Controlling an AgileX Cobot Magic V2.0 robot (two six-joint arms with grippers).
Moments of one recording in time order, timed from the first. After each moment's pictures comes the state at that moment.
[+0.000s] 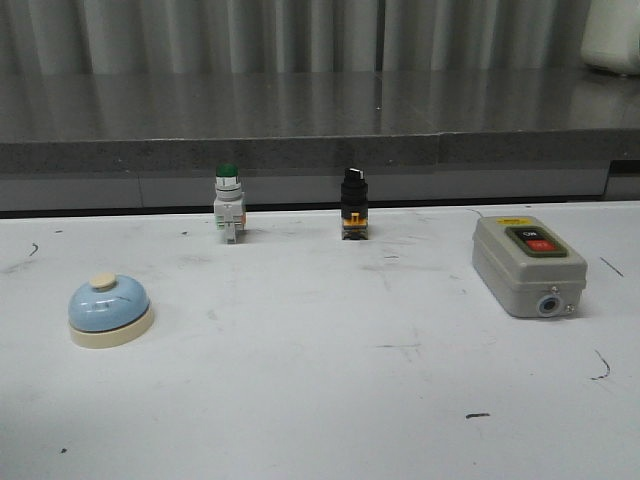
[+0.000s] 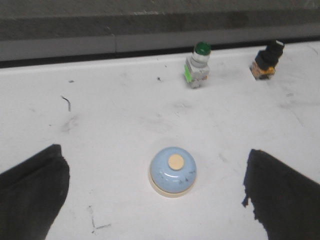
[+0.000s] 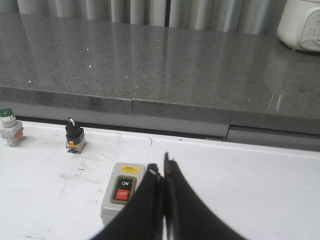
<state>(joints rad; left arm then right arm) -0.29 0.96 -0.66 -0.03 0.36 -0.09 0.05 0.37 -0.50 0.17 0.35 -0.17</state>
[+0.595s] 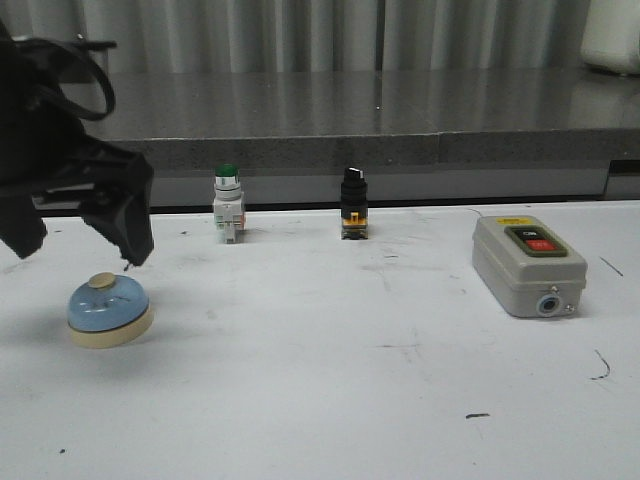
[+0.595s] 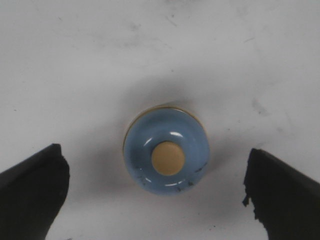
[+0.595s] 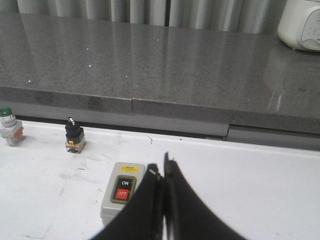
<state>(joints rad) -0.34 1.69 -1.08 -0.01 0.64 -0.08 0.05 0.37 -0.50 0.17 0.35 -0.17</state>
